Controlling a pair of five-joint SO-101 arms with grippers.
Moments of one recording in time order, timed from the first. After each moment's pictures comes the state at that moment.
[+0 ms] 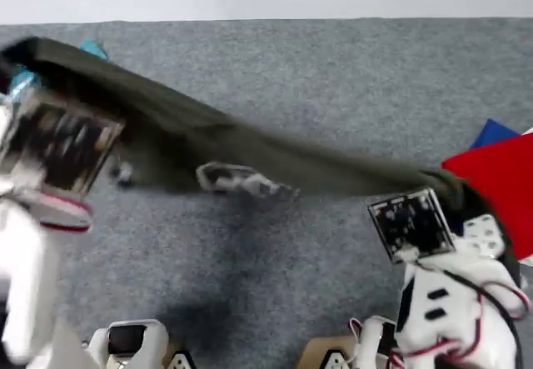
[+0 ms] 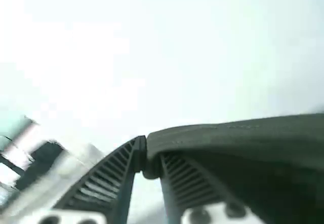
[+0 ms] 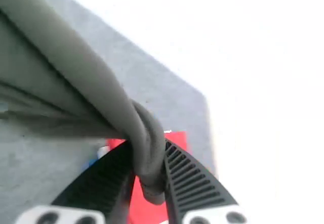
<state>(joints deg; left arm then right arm) -8.4 -41.2 -23.3 76.4 -32.7 18.5 -80.4 26.2 77.8 45.1</state>
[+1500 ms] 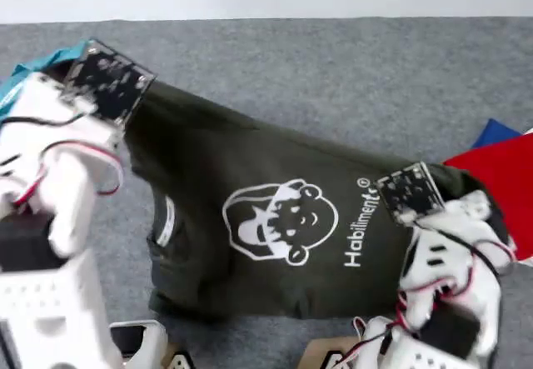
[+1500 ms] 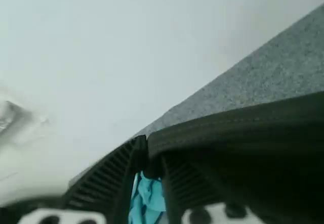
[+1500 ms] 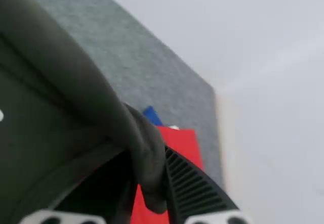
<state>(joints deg) -8.2 -40.7 9.6 65.3 -32.7 20.7 -80.1 57.1 53.5 52.4</state>
